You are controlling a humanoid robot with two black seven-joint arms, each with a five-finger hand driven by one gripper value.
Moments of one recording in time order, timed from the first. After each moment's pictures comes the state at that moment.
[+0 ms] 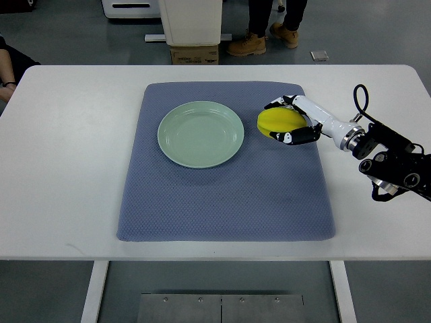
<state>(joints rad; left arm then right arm) -0.03 0.00 -0.10 -0.14 0.21 -0.03 0.00 1.12 -0.34 -0.25 0.82 -0.56 -0.24 0.53</state>
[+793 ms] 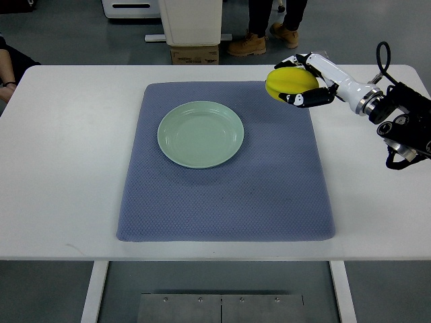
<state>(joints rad) -0.03 0.00 -0.10 -0.14 0.21 -0.03 0.00 1.25 -0.38 -0.24 0.83 -0.48 -0.17 0.53</state>
